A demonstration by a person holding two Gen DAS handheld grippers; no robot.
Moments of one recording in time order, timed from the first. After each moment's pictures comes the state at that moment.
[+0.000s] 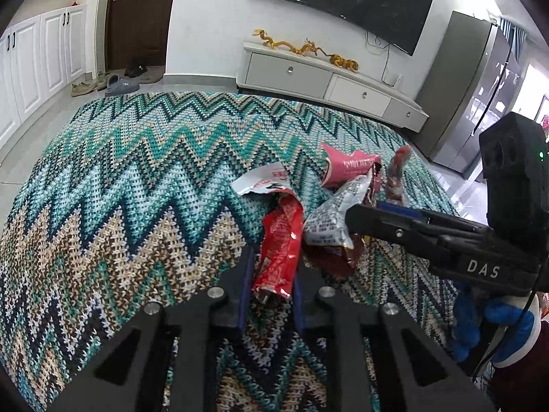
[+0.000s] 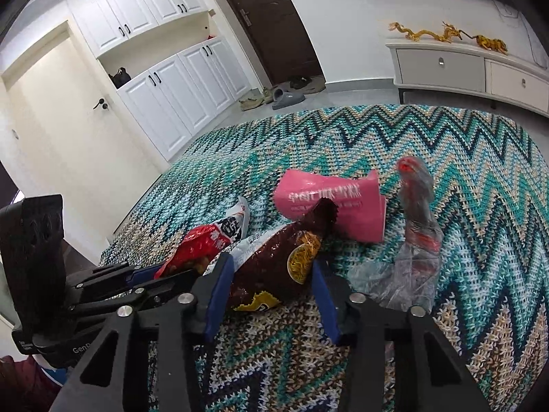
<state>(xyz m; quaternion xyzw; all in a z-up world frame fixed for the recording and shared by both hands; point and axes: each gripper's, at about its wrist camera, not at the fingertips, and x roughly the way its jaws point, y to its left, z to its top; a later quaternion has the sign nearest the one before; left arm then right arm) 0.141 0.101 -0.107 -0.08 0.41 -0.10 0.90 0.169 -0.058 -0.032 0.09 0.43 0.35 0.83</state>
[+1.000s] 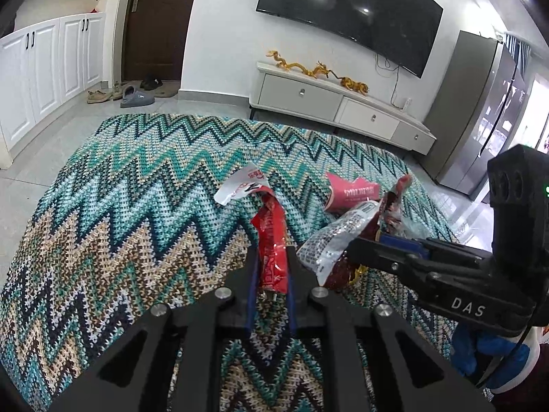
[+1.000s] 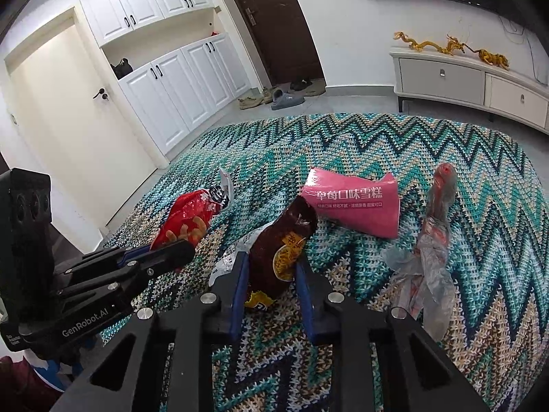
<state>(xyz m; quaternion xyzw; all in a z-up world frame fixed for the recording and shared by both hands) 0.080 0.128 -0.060 -0.10 0.37 -0.07 0.92 0.145 -0.037 -0.018 0.06 0.42 0.33 0.84</state>
